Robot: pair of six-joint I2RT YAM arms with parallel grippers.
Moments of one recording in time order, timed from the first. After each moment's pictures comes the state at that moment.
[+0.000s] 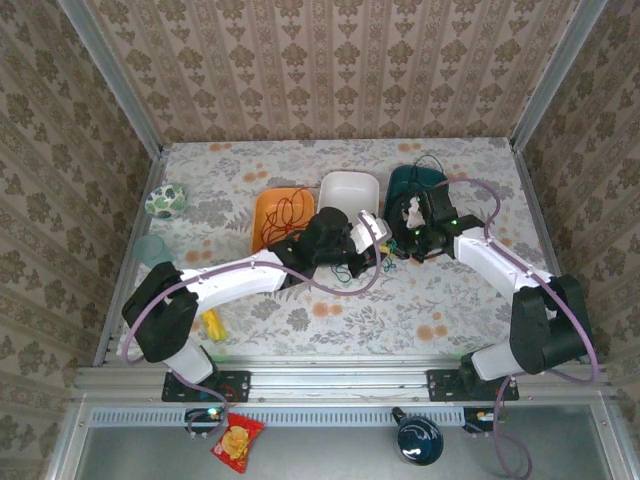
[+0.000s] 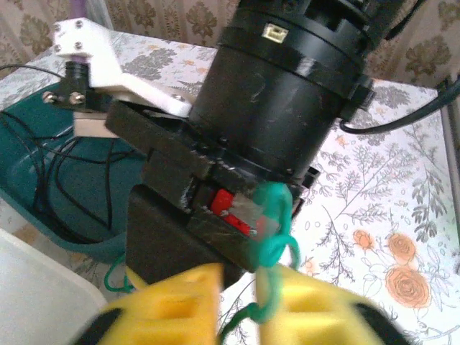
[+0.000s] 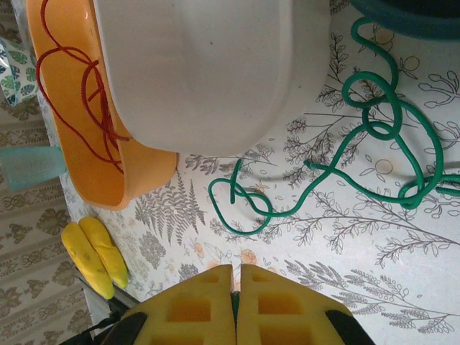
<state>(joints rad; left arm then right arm) -0.98 1.60 1.06 0.12 0.29 0.13 0.26 1.44 0.95 -0.52 -0.54 0.70</state>
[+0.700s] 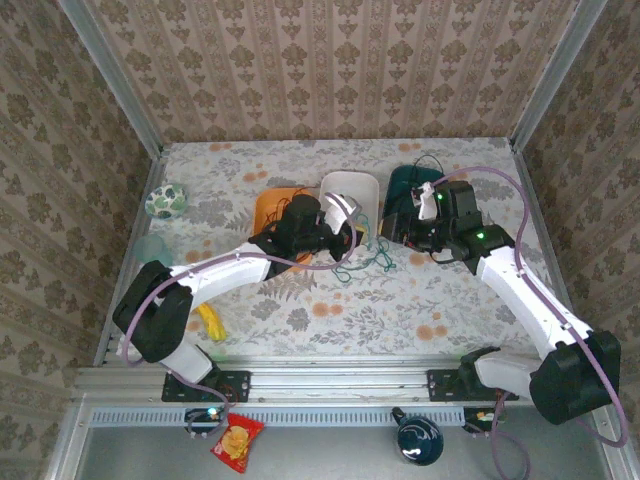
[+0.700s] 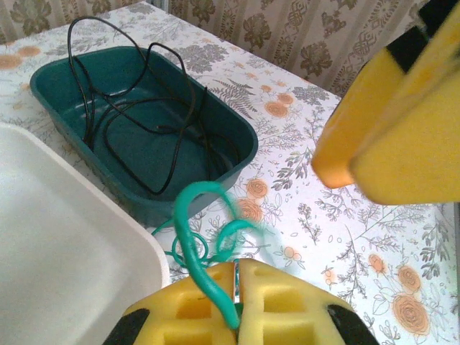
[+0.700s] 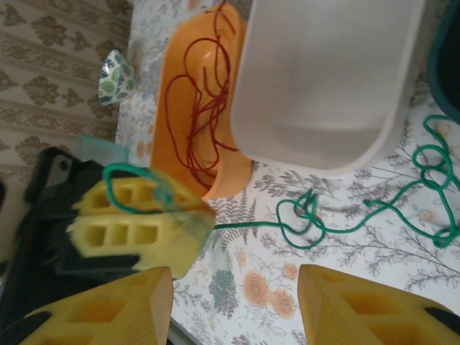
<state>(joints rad) -0.81 1.57 0.98 0.19 0.40 -0.09 0.27 1.18 0.96 -0.49 -0.54 0.59</state>
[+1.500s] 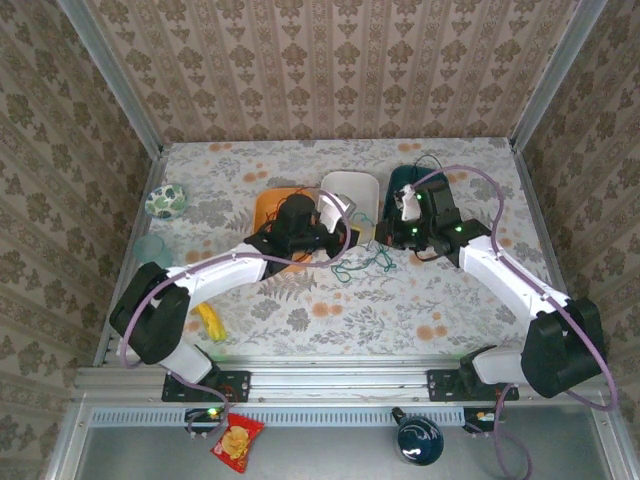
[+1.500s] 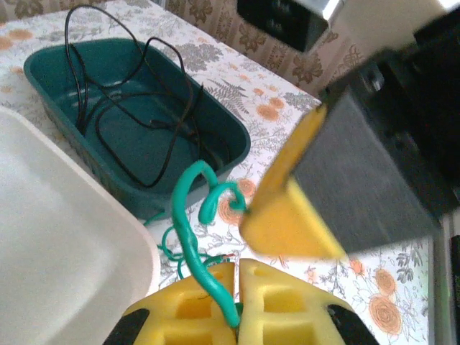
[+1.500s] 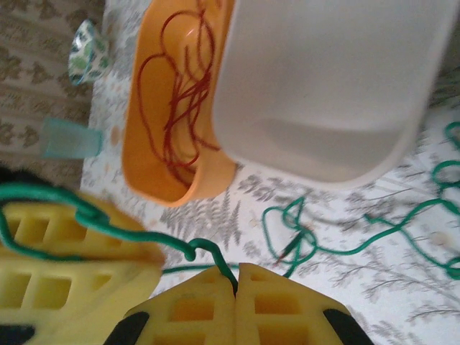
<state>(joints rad) -0.79 1.54 0.95 0.20 0.45 -0.16 0.31 1.32 0.96 -0.41 -0.47 0.56</state>
